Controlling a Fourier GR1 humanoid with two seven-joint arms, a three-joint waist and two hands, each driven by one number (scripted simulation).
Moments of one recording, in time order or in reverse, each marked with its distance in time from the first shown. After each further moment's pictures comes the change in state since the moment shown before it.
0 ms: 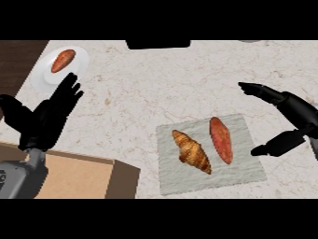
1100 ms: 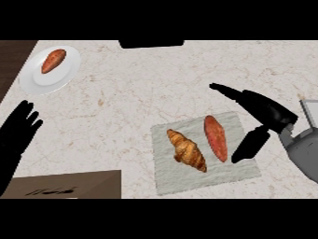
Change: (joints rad) left arm 0.333 -0.007 0.185 -0.405 -0.072 -0.047 0.220; right arm -0.166 0.029 0.203 -0.135 0.192 -0.024 0.465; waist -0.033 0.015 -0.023
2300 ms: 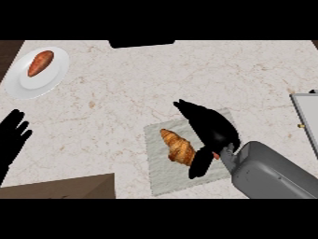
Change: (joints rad) left arm 0.067 0.018 0.033 -0.063 -0.034 -0.018 0.080; right arm -0.076 0.234 0.210 -0.084 0.232 -0.118 0.468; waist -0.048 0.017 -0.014
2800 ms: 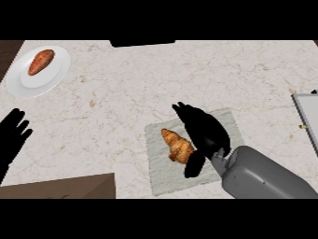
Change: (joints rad) left arm -0.007 0.007 -0.002 0.002 0.000 -0.003 -0.001; right arm 0.010 0.049 0.052 0.056 0.112 -0.062 0.036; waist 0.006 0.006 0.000
